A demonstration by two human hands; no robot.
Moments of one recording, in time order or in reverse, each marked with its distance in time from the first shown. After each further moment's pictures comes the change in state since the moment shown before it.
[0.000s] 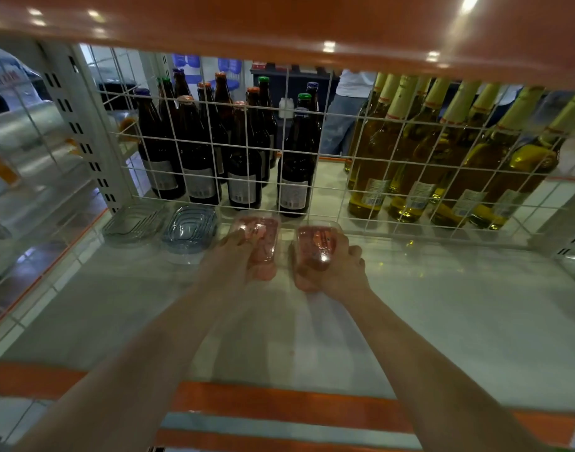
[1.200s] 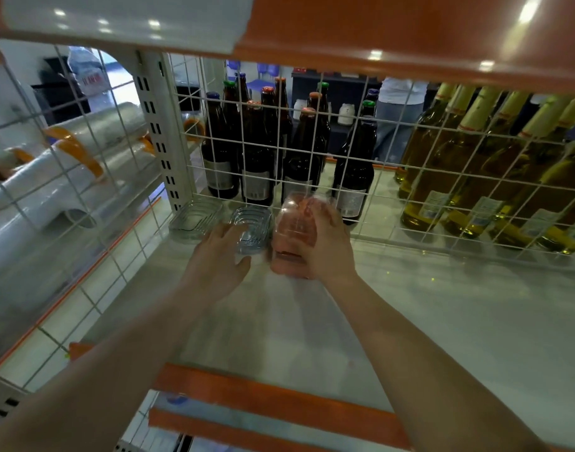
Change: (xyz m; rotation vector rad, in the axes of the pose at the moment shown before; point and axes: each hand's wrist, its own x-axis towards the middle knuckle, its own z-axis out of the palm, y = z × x) left_hand -0.032 -0.074 -0.051 -0.115 0.222 -0.114; right_hand 0.016 -0.095 0.064 -0.037 0.091 -0.434
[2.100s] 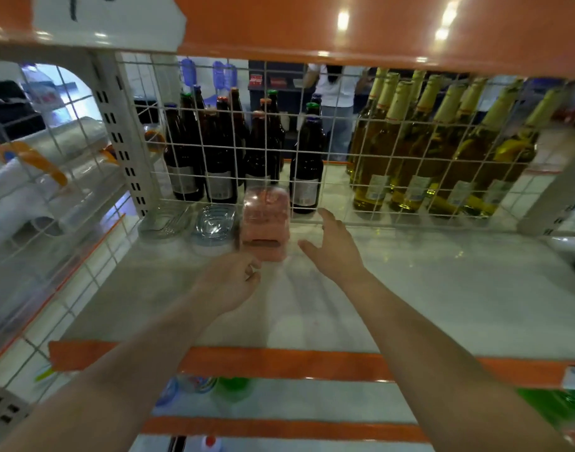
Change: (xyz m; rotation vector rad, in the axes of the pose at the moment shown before) left_hand -0.043 0.041 0.019 -0.007 -0.272 0.119; right_hand -0.063 0.030 -0.050 -0.017 0.042 0.129
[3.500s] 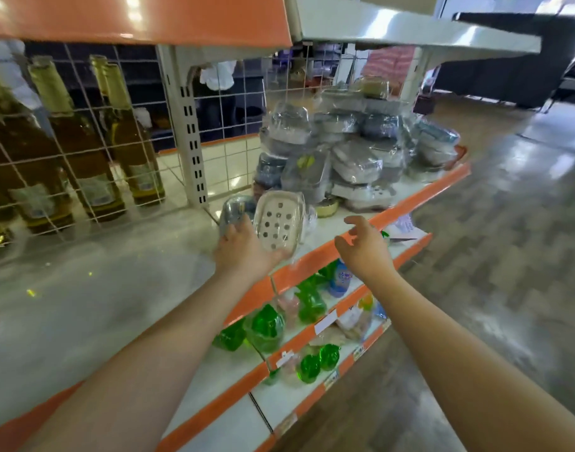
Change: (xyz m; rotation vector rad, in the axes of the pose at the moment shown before) left_hand -0.010 0.554 0.249 -0.080 -0.202 0.364; right_hand -0.242 0.388 -0.405 -0.086 0.532 0.659
